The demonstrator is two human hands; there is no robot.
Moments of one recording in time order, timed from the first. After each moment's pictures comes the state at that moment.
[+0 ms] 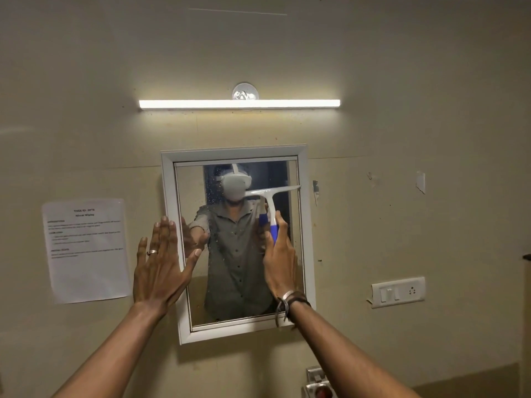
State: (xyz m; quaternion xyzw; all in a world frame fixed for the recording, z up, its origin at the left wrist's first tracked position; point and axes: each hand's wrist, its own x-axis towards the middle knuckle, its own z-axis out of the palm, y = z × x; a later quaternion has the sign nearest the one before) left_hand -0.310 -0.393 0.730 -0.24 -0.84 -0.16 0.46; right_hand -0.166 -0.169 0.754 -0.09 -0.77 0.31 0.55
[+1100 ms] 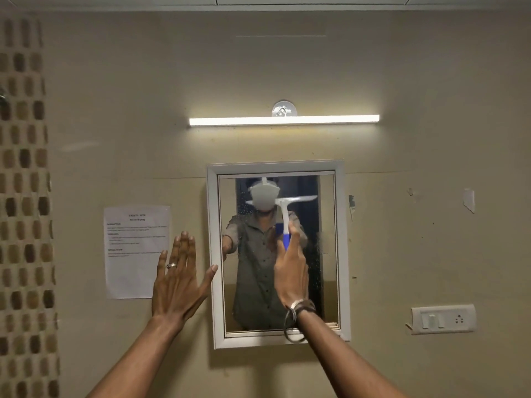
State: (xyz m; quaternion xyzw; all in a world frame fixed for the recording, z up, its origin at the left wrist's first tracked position) left_hand -0.306 -0.443 0.723 -0.20 -0.85 -0.12 0.47; right_hand -0.188 -0.220 0.765 -0.06 -0.75 0.34 0.56
